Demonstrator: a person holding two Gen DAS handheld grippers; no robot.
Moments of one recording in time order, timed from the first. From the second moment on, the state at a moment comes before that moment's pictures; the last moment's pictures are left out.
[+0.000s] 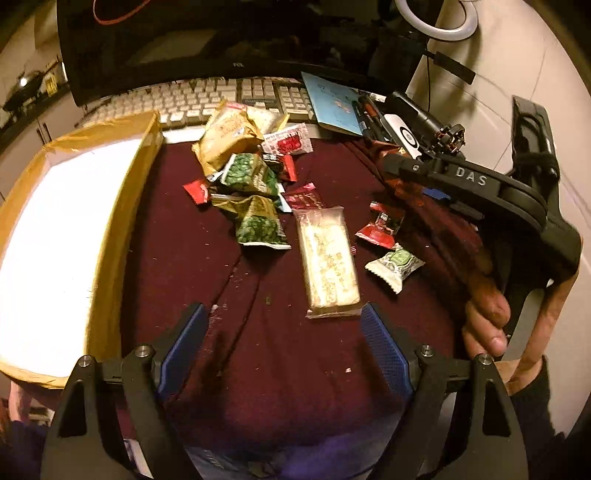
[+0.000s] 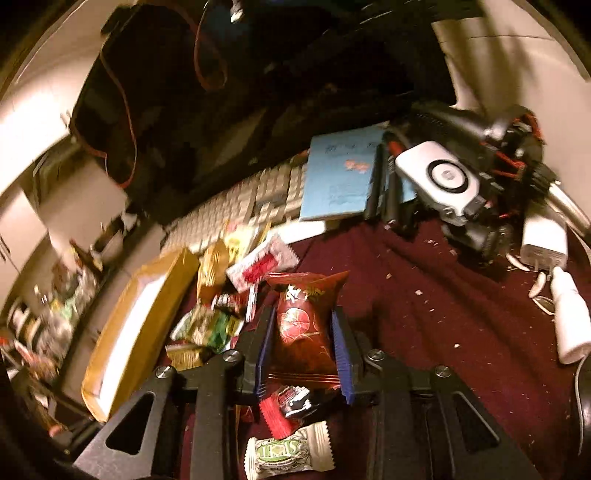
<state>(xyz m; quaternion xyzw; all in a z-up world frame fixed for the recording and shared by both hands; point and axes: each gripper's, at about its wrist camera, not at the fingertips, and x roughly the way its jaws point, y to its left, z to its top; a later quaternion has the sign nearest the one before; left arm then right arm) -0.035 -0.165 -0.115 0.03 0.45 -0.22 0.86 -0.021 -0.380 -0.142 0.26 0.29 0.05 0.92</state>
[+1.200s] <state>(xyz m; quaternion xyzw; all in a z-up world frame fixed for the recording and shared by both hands) -0.044 -0.087 -0.068 -0.07 0.38 -0.20 0.90 -0.034 -0.317 -0.096 0.24 0.28 0.12 0.92</state>
